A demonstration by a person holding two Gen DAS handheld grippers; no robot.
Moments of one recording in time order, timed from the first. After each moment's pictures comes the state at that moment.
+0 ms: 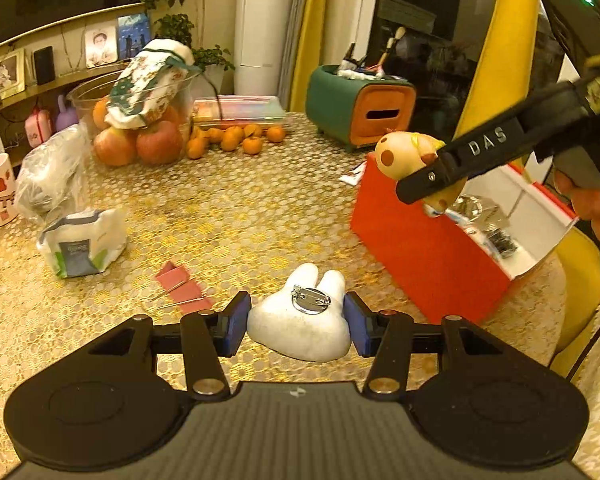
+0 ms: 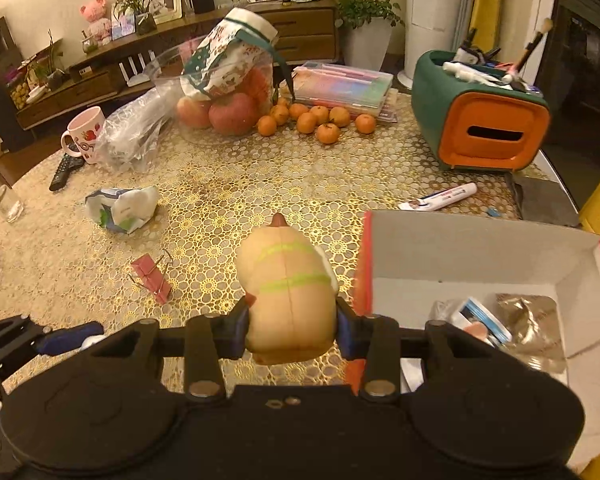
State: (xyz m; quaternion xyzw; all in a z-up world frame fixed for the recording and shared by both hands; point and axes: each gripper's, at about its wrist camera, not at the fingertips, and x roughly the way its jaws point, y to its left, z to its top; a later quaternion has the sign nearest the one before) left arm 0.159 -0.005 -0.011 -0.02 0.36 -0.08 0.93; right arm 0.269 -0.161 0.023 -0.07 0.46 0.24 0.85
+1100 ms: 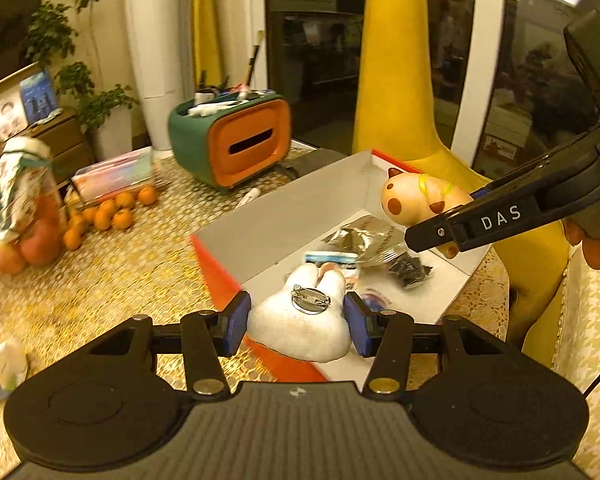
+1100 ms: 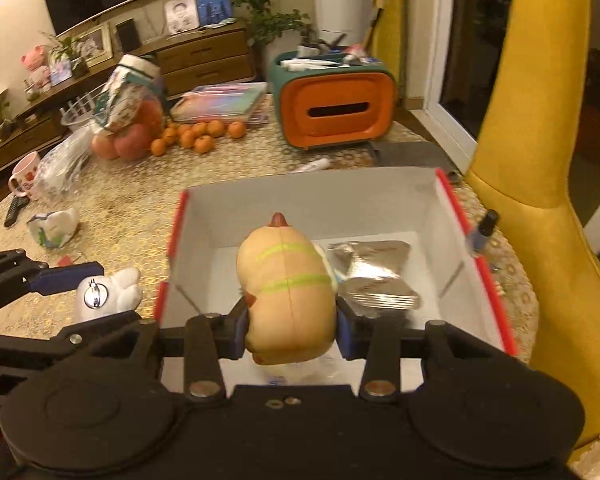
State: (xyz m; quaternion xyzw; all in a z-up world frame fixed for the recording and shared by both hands) left arm 0.219 -0.162 0.027 0.08 0.35 -0.18 0.92; right arm 0.258 -0.322 0.034 -0.02 0.44 0.15 0.88
